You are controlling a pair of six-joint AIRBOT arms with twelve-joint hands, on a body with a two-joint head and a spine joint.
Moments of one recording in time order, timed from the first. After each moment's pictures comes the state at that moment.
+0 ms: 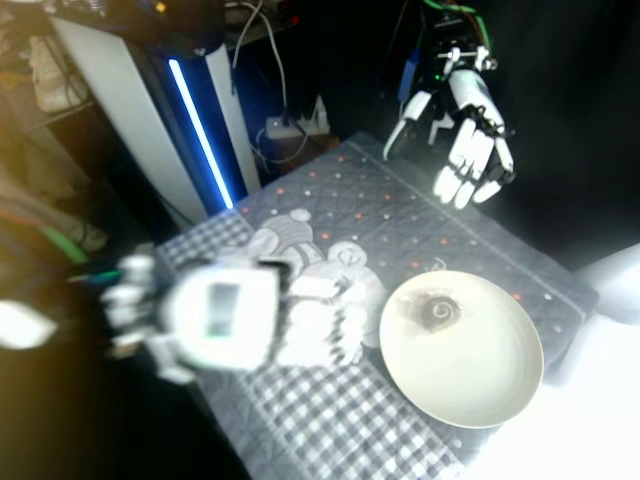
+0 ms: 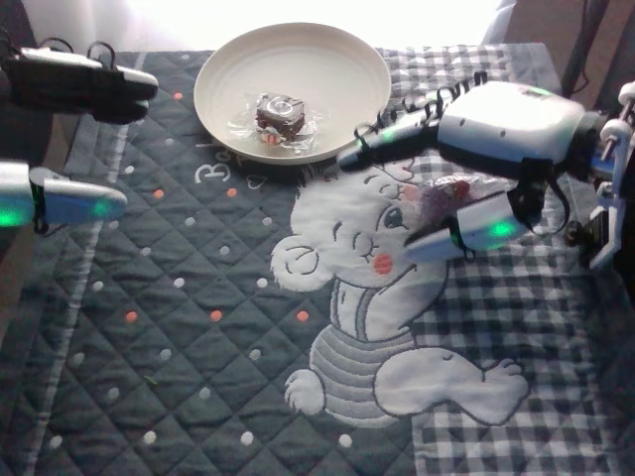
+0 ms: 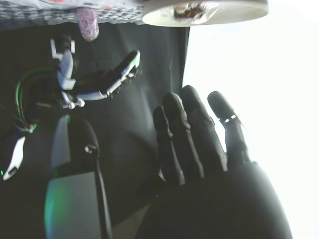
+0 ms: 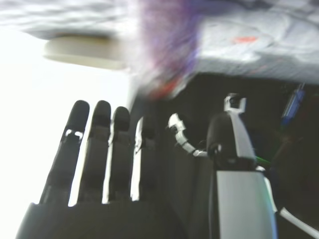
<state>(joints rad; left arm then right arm) 0.90 -0.95 1.20 -0.02 -1.01 0.47 -0.79 -1.15 1.45 -0.48 0.75 -0.24</state>
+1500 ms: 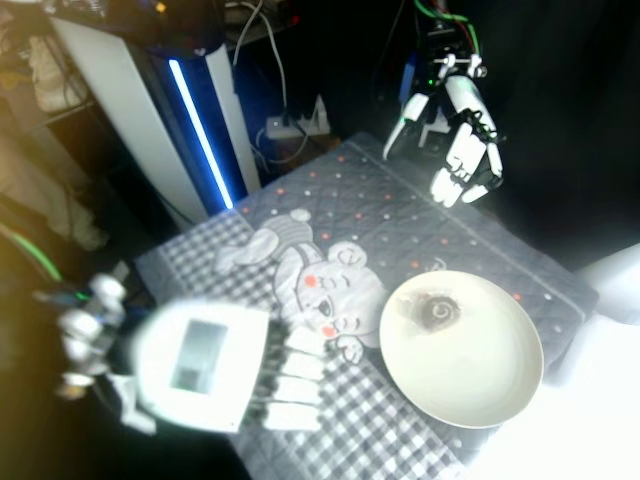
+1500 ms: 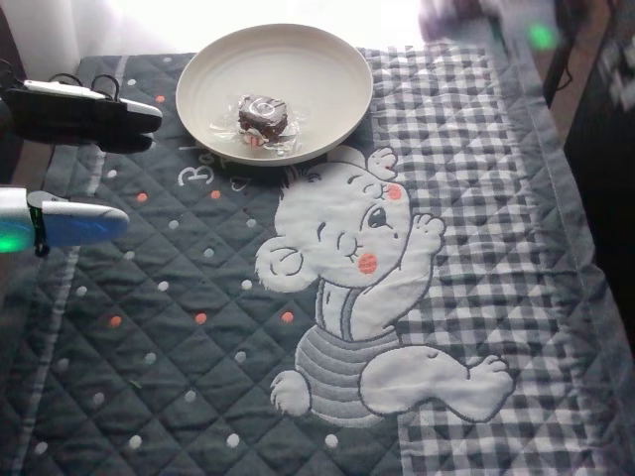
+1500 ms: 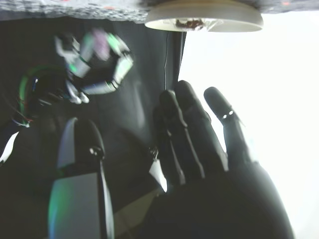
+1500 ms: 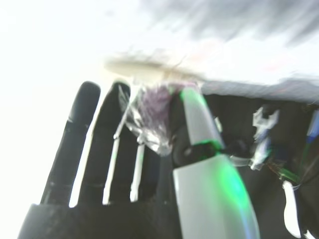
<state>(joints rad) 0.98 -0.97 1.17 -0.05 -1.07 0.45 -0.46 -1.10 1.54 -0.55 0.70 -0.23</state>
